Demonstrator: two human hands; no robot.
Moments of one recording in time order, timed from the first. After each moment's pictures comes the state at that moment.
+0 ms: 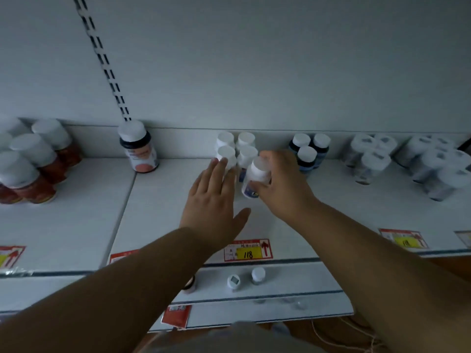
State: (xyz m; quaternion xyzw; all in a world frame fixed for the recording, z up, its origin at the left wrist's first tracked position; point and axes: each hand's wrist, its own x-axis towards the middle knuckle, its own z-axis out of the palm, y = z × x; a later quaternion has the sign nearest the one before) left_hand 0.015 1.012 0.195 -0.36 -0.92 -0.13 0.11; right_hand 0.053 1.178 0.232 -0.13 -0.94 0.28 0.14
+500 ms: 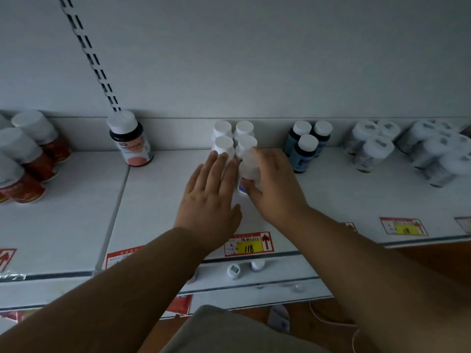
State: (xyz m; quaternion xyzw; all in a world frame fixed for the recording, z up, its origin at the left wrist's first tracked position) left_hand 0.009 1.003 0.174 -0.31 -0.94 -0.11 0.13; right_hand 0.025 1.165 0.192 -0.02 -0.96 0.22 0.14
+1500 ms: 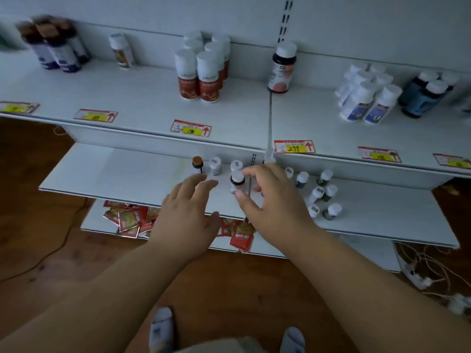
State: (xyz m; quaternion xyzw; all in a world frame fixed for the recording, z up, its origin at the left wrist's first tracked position) left_hand 0.191 0.698 0.160 -0.18 -0.97 -0.18 0.02; right_hand 0.208 0.883 0.182 0.03 -0.94 0.34 0.08
